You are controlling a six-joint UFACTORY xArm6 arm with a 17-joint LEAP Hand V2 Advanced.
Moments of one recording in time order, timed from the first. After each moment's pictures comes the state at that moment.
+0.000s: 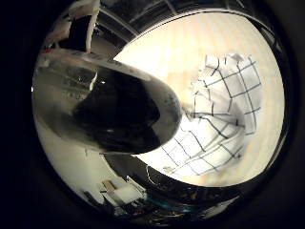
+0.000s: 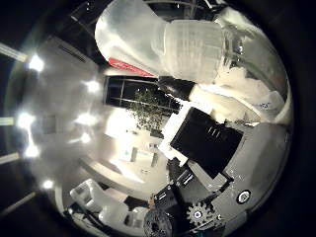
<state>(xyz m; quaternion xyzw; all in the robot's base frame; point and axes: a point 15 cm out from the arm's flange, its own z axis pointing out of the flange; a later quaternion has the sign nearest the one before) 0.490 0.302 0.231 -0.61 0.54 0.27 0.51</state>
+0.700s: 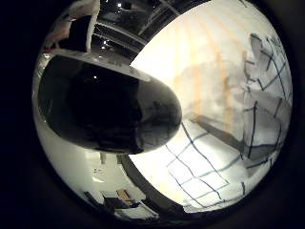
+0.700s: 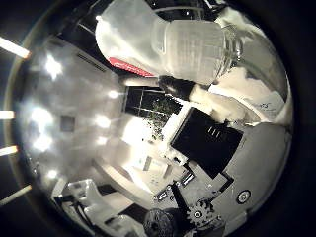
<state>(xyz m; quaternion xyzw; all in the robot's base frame) 0.544 0.364 0.168 -0.56 0.51 0.31 0.57</state>
